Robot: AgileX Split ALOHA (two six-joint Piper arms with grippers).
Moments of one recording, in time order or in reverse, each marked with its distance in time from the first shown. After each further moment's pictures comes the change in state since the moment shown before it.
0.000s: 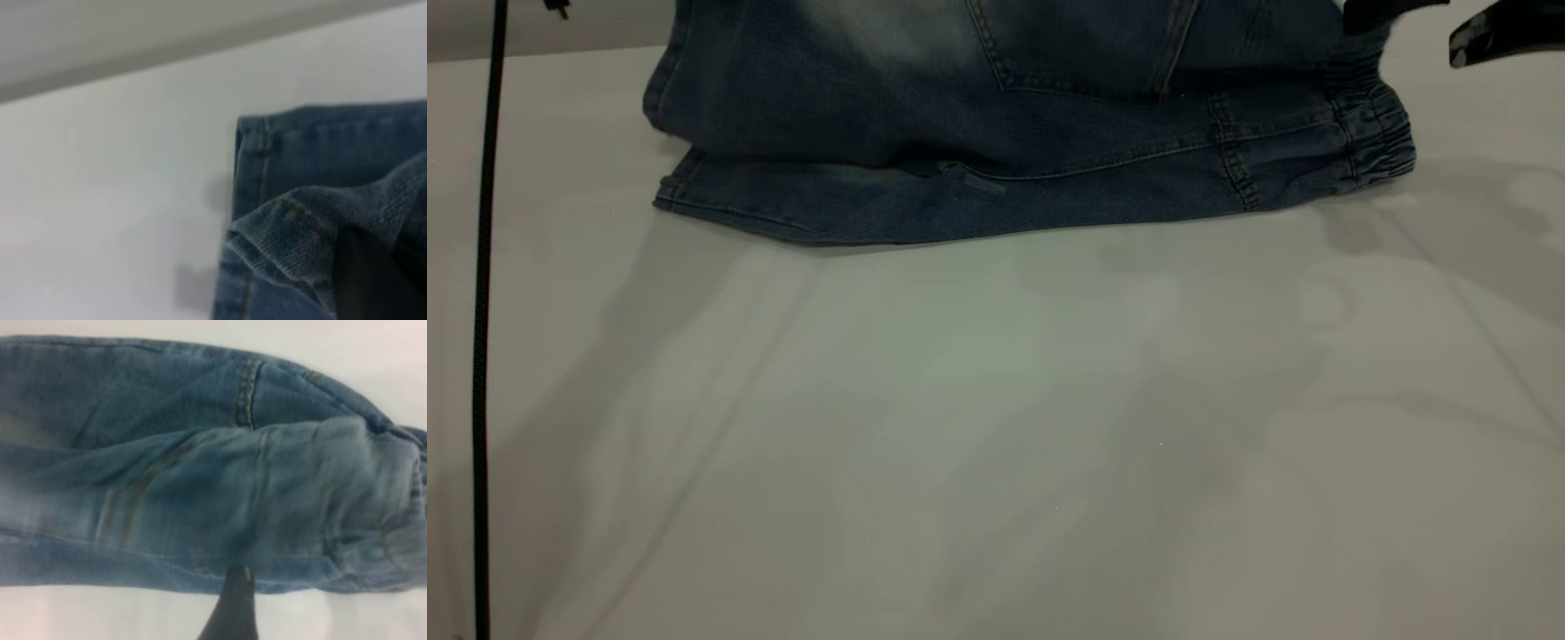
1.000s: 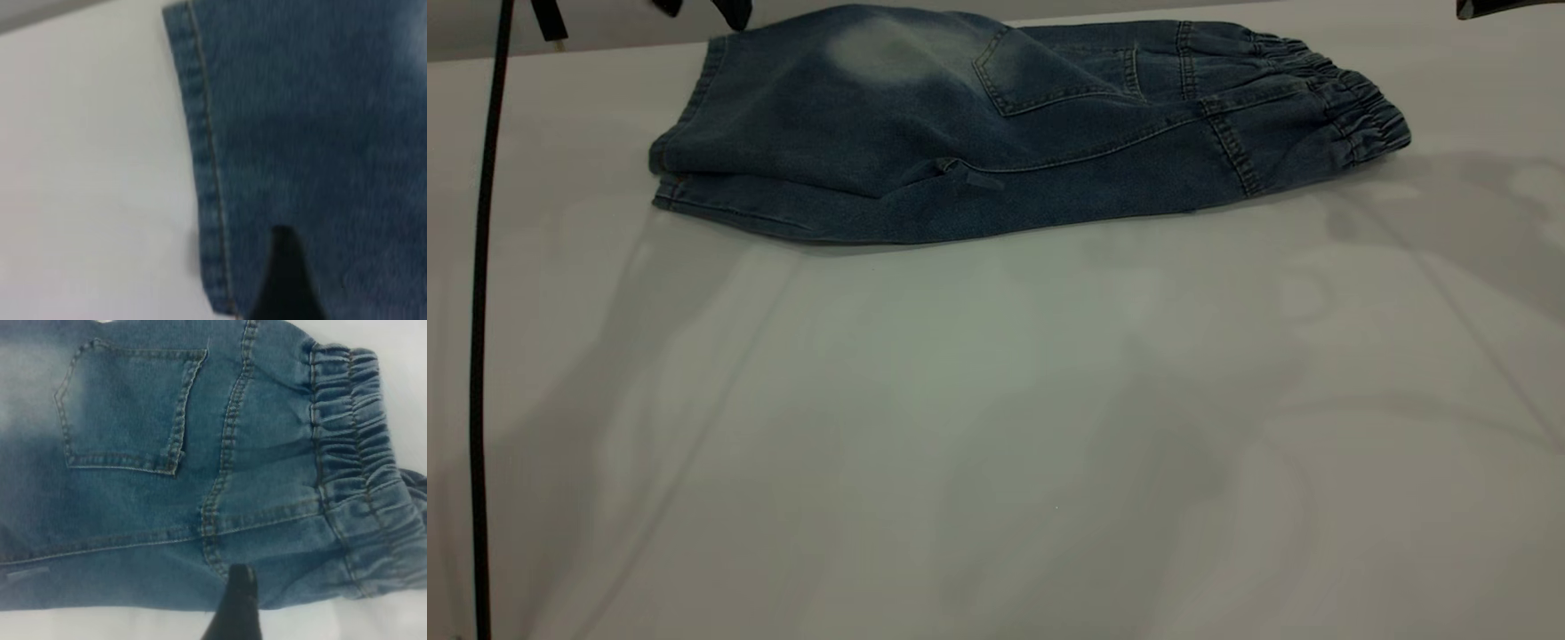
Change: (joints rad) left arm -0.001 0.039 -0.008 0.029 0.096 0.006; right arm 0.000 -0.036 -0.016 -0.003 -0.009 -0.001
